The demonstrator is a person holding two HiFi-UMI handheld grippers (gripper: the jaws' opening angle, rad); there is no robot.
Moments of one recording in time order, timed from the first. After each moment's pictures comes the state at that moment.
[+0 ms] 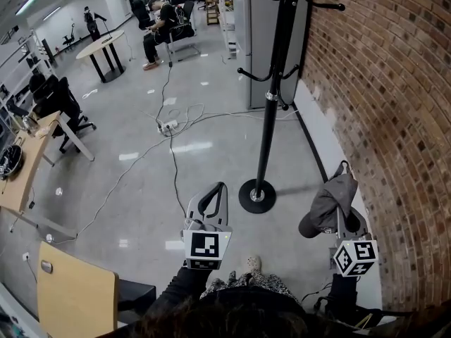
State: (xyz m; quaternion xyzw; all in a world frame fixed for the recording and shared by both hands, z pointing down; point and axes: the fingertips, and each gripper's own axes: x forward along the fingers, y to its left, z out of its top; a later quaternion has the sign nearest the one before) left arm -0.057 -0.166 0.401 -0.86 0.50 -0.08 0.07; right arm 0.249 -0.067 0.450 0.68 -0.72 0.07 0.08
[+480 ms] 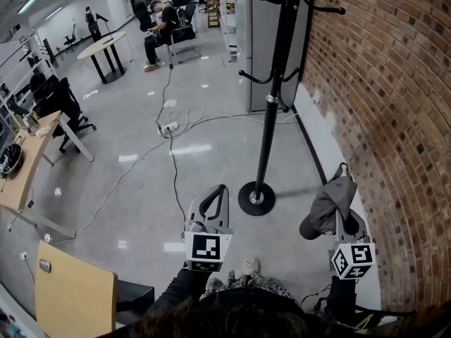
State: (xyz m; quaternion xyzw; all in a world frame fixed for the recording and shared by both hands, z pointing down) left arm -0.055 -0.160 0.402 -0.86 0.49 -0.08 0.07; right arm 0.245 -0.062 0.447 0.69 -0.72 0.04 0.10
